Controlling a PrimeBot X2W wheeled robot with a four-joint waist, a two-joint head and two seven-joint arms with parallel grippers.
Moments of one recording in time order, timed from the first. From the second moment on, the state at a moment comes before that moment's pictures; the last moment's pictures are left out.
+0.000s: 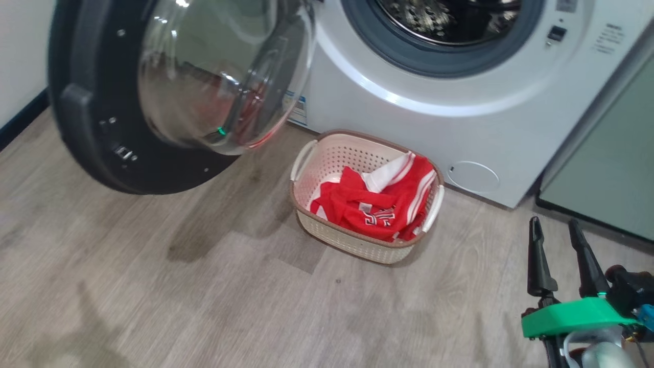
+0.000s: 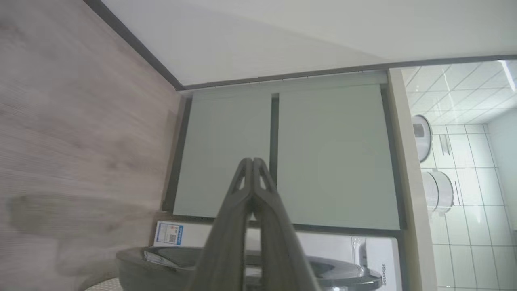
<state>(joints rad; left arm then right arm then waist) -0.85 0.50 0.67 1.17 -1.22 -0.08 0.32 -0.04 -0.04 -0.02 0.21 0.27 0.13 -0.26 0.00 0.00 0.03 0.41</state>
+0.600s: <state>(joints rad) -0.94 0.51 0.62 1.26 -1.21 -0.06 0.44 -0.09 -0.09 0.02 0.21 0.26 0.13 -0.26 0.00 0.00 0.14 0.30</state>
